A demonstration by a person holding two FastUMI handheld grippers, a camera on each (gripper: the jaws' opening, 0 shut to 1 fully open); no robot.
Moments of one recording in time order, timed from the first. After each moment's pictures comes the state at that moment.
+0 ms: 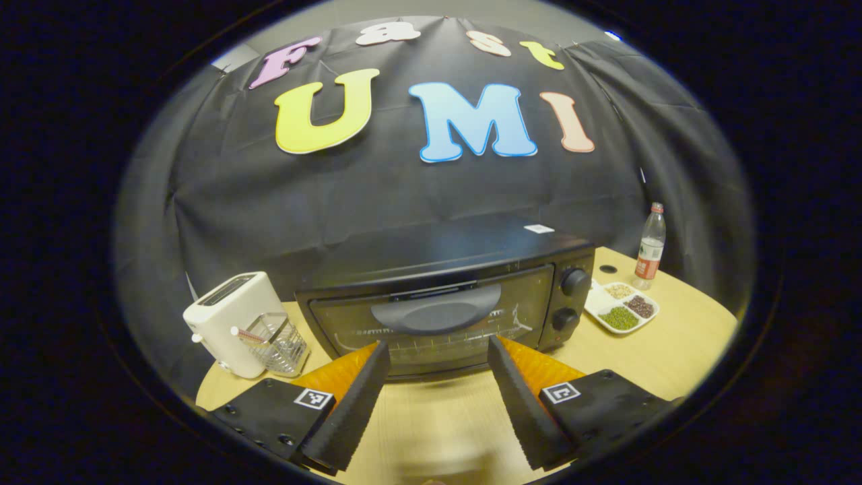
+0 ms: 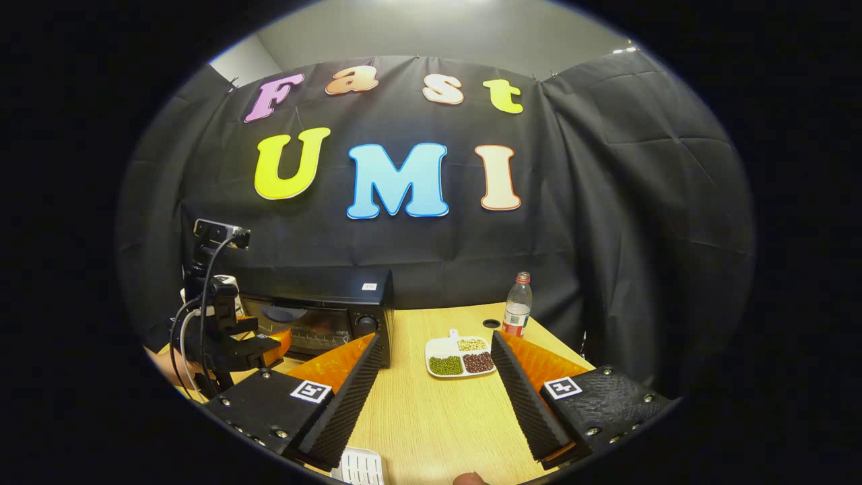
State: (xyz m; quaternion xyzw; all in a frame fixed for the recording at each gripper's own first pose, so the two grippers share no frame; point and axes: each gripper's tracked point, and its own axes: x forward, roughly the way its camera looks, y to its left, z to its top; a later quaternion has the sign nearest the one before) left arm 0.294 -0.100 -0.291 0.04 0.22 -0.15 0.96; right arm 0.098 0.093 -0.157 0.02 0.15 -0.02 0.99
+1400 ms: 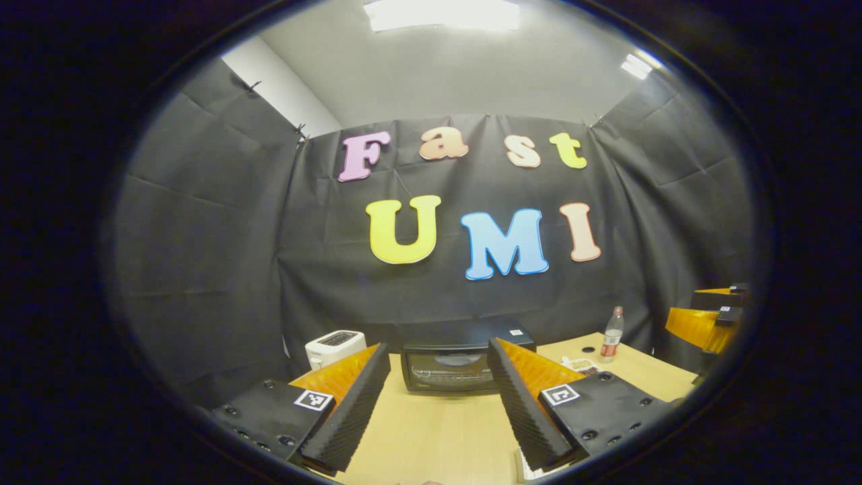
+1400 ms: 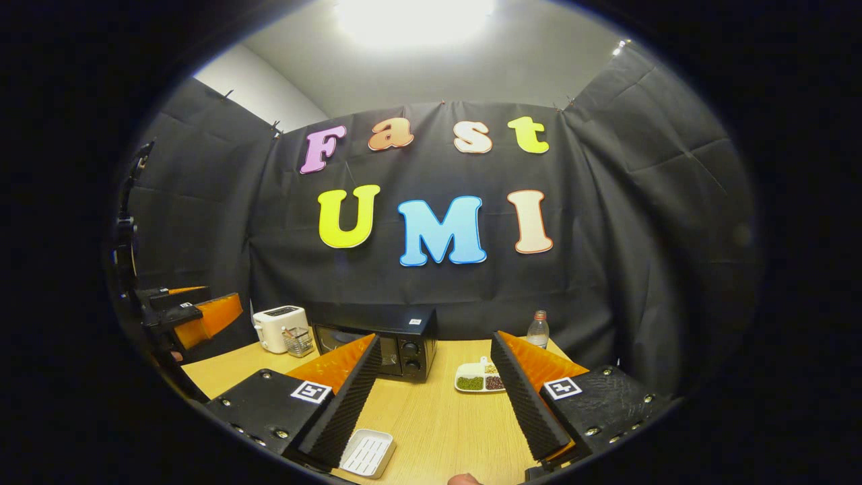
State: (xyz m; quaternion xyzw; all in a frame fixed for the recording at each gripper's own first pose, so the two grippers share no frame) left arm 0.030 -0.039 -0.042 0.00 0.04 -0.02 1.00; right arm 0.007 0.063 -0.073 0.05 0.06 0.11 0.99
